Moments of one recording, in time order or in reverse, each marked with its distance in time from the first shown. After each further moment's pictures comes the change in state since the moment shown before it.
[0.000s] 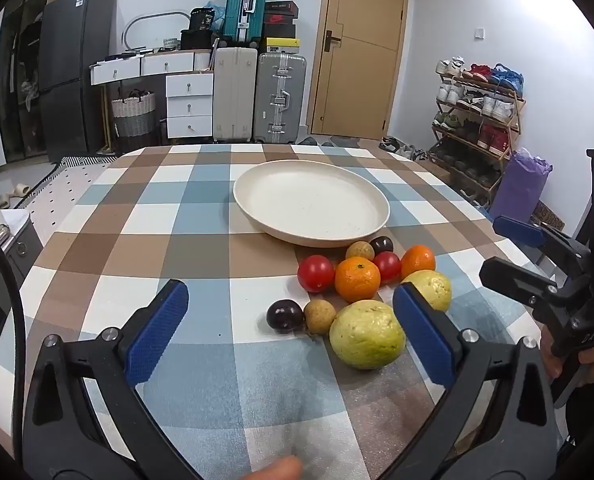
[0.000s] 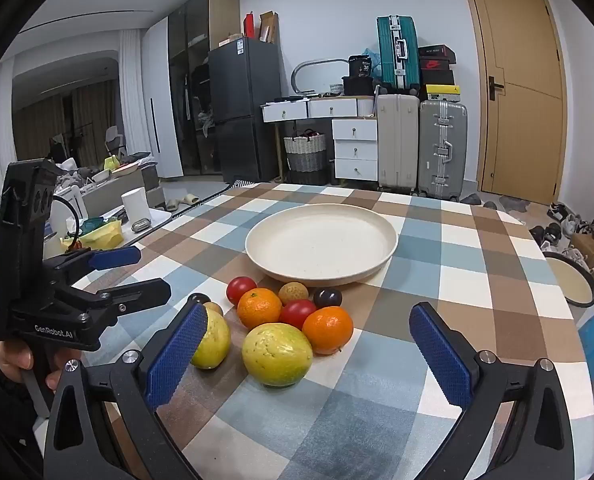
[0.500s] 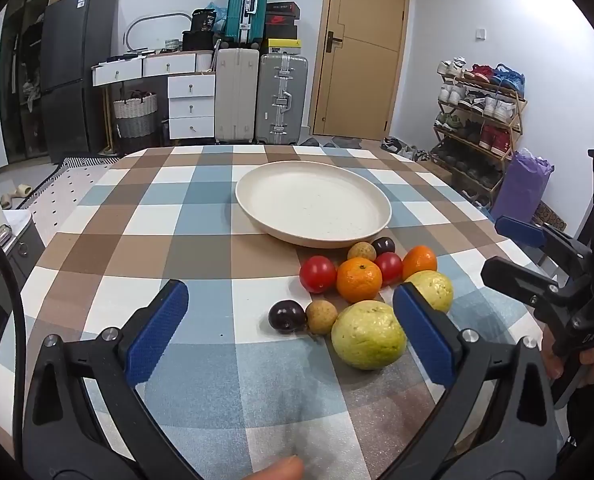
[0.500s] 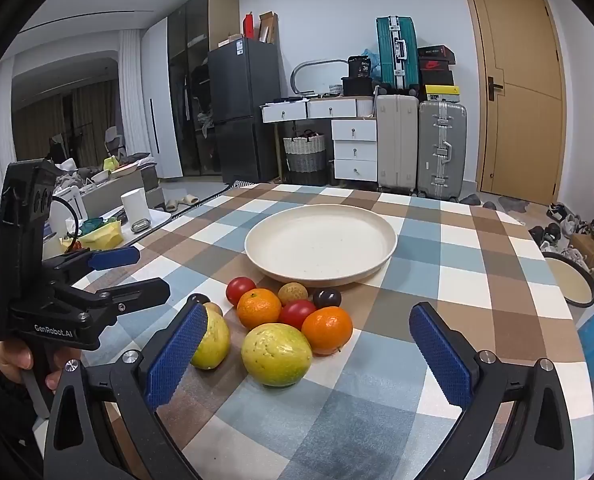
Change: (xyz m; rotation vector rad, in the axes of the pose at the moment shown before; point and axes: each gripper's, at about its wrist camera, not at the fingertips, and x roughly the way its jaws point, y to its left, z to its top) left arm 0.000 0.000 0.000 0.010 -0.009 0.003; right arm 0.001 0.000 0.000 0.004 0.013 0.000
